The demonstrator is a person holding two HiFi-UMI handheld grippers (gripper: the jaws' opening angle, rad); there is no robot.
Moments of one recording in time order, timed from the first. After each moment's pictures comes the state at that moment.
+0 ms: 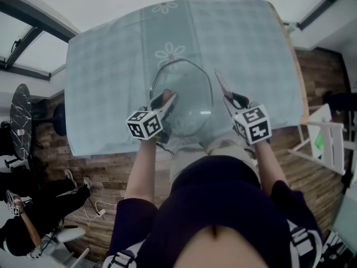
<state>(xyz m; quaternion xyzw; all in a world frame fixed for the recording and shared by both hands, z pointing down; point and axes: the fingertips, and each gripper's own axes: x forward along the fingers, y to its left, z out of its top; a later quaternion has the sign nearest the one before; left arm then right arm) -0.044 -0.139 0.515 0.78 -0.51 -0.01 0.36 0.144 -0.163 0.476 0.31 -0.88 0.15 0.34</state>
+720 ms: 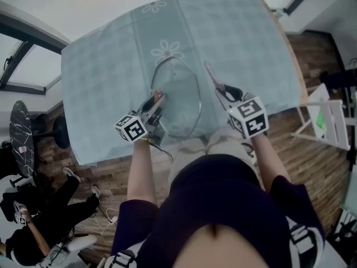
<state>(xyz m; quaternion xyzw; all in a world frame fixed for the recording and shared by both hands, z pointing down) -0.079 -0.109 0.490 0.82 -0.41 -0.12 0.39 0.106 -0.137 0.453 0.33 -0.88 0.14 0.31</state>
